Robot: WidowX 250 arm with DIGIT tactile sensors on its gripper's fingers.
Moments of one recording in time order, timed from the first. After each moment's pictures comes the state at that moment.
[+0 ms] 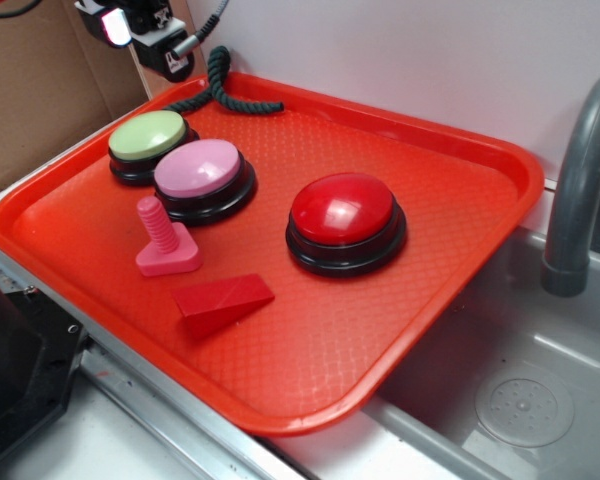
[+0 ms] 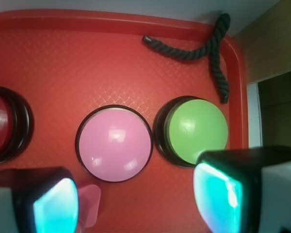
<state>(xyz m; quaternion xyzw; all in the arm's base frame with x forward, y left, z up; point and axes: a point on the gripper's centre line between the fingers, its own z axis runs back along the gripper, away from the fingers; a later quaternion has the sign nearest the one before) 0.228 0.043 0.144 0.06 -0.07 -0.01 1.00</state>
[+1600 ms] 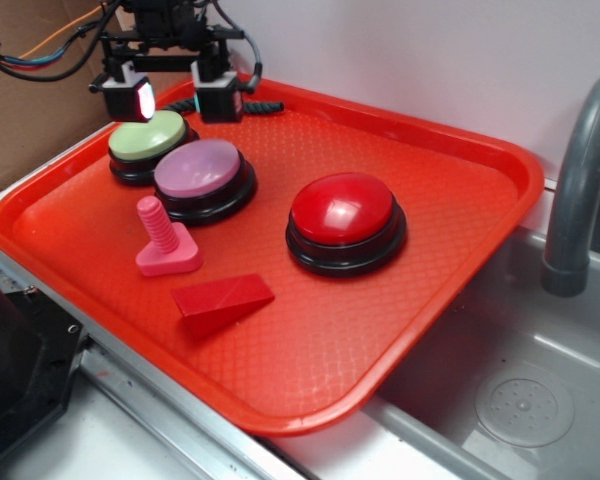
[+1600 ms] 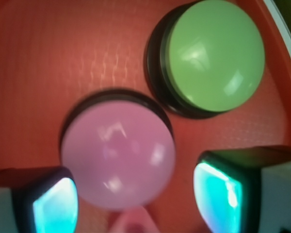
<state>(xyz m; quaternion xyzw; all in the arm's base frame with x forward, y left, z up) 0.243 0.047 0.079 0.02 0.06 0.35 0.93</state>
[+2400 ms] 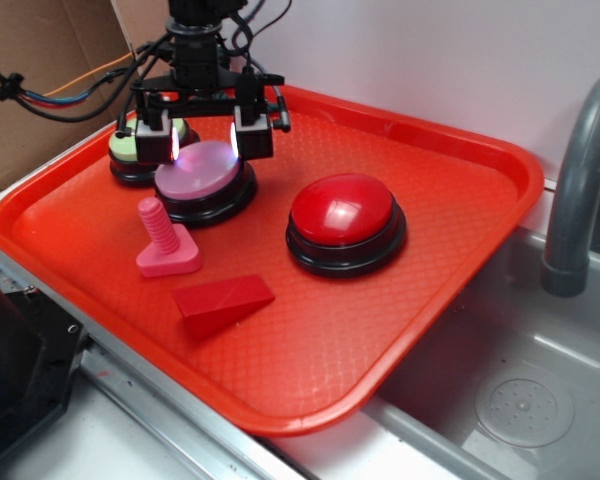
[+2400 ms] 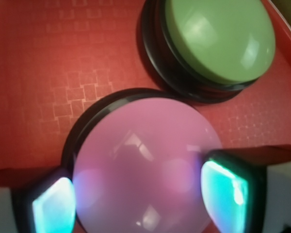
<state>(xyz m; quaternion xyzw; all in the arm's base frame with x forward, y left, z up) 0.244 0.033 0.046 0.05 0.01 0.46 0.88</state>
